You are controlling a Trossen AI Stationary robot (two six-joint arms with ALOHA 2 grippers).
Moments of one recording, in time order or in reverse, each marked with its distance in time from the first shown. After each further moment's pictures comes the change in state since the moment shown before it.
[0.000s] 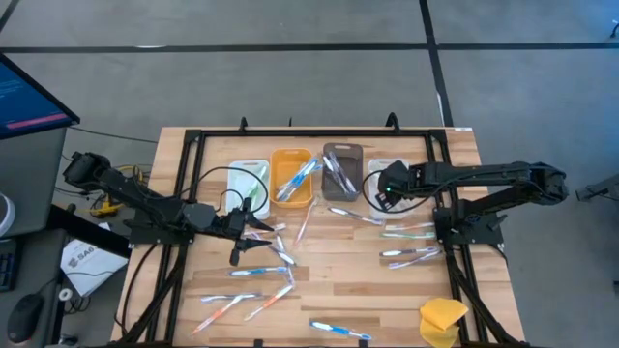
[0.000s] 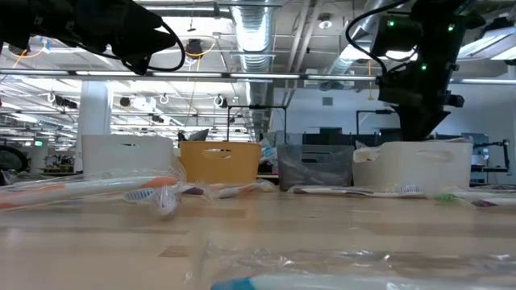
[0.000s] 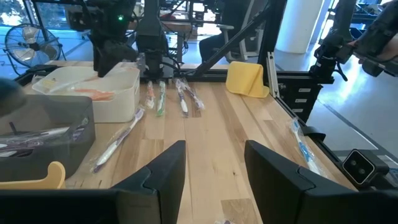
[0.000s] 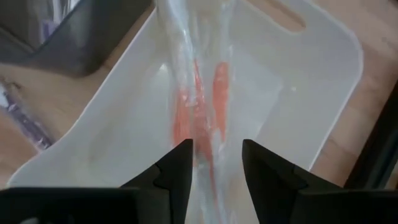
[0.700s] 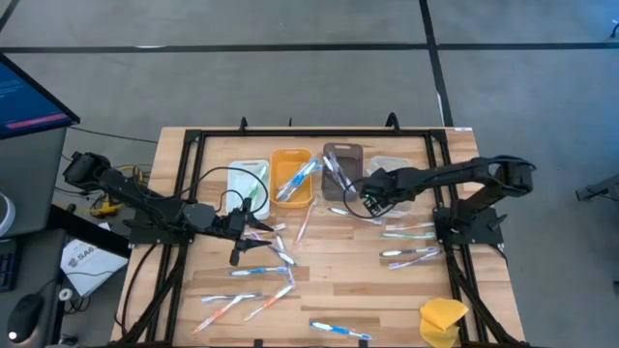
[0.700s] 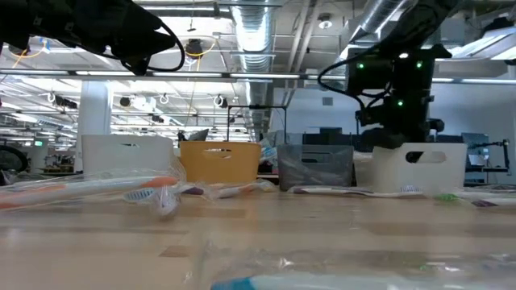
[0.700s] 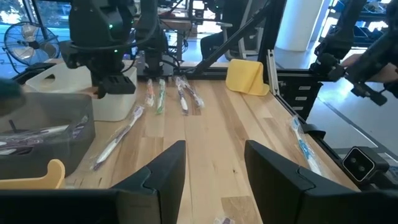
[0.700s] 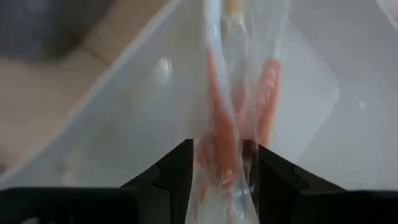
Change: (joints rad) left arm 0.000 0.000 0.000 -0.008 0.000 0.000; right arm -0.020 0.335 0.007 0.145 0.008 -0.031
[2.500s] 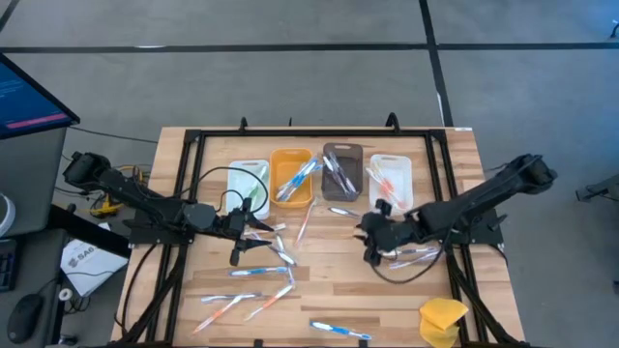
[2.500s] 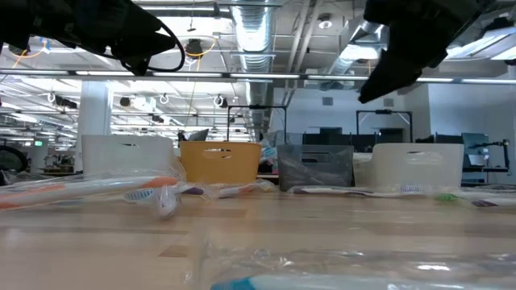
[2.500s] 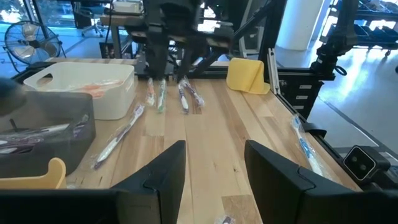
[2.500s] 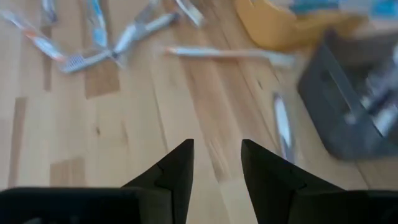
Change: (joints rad) left arm 0.000 0.000 0.000 -0.005 0.000 0.000; right arm 0.600 -0.209 0.027 0.435 0.070 -0.252
